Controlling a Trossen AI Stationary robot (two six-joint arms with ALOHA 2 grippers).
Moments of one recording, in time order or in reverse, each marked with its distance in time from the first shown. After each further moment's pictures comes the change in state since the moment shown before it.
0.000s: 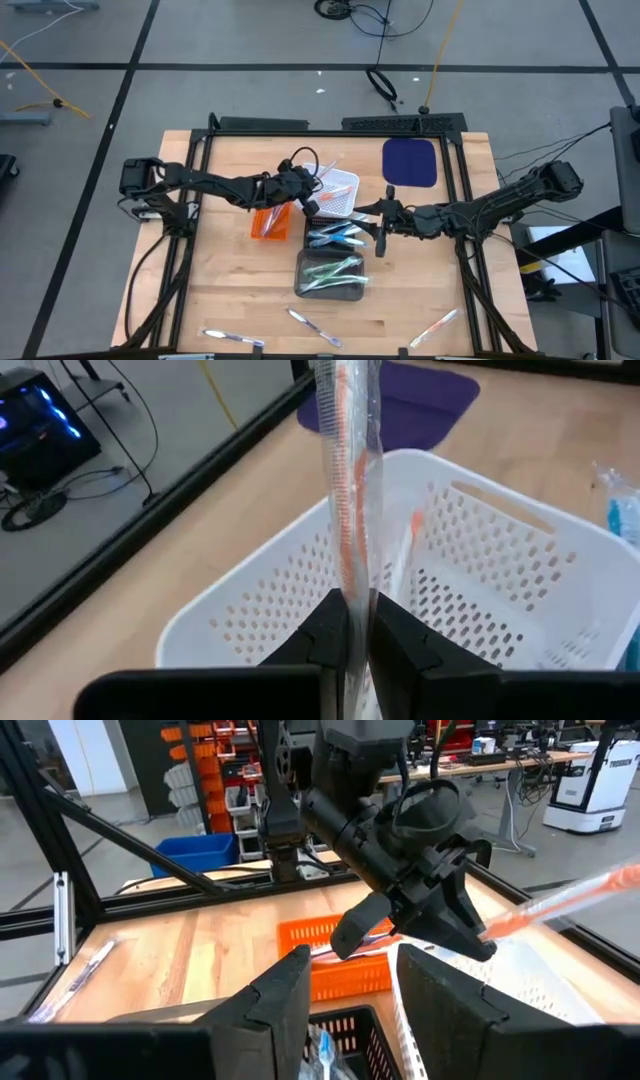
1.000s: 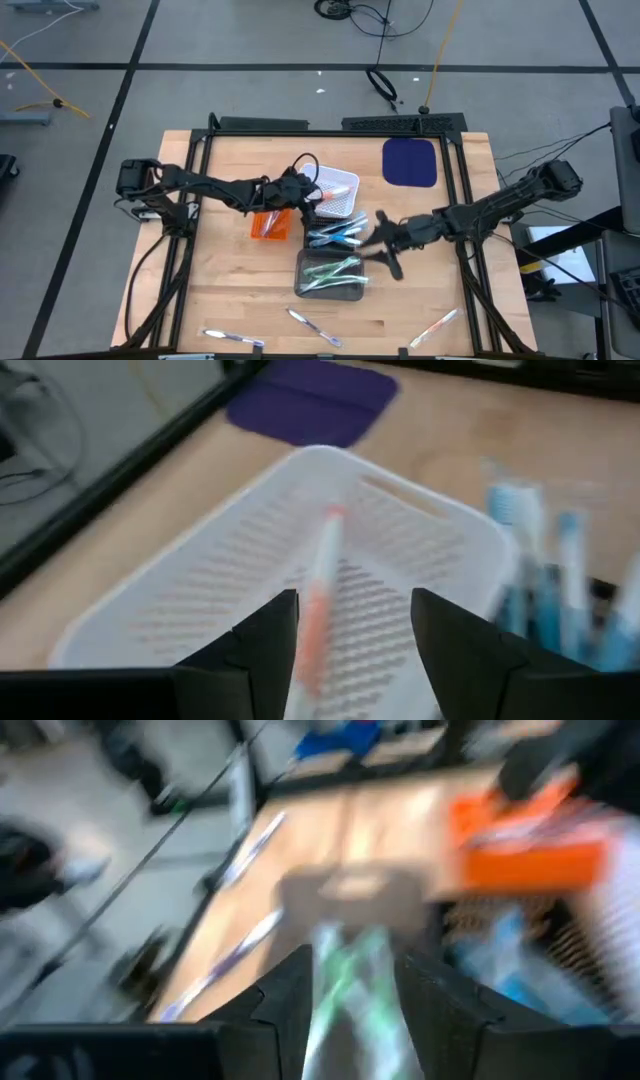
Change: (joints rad) left arm -0.041 -0.010 0.001 -0.019 0.116 -0.020; right arm 0.039 0.000 0.000 -0.179 -0.402 0.118
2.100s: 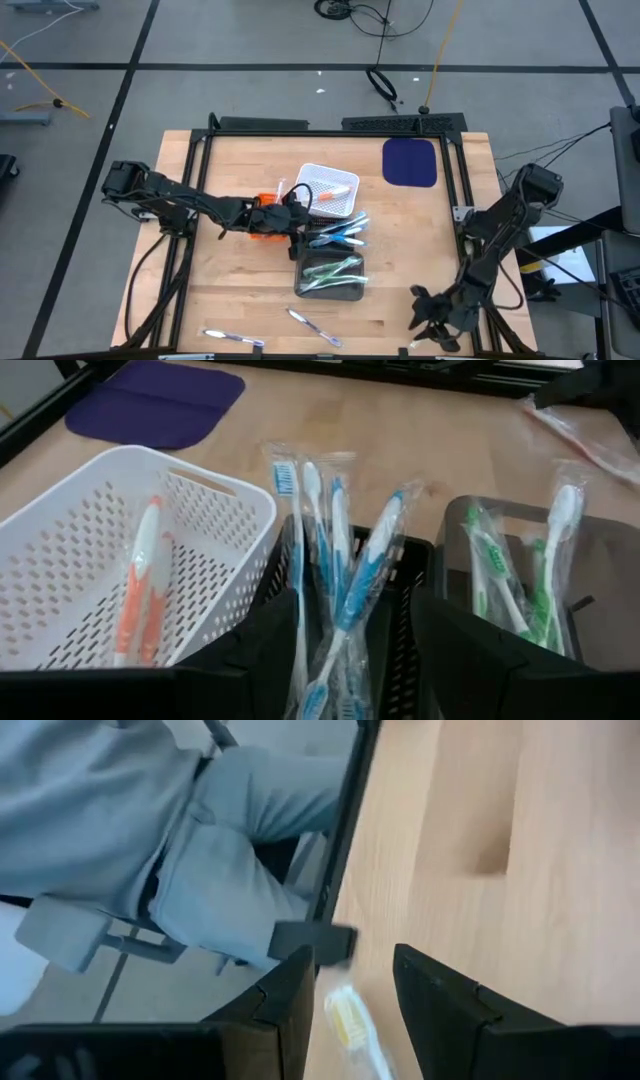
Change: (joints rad) left arm -0.229 -0.102 -0.001 -0.089 0.063 -0.051; right arm 0.722 0.243 0.000 -0.097 0.121 0.576
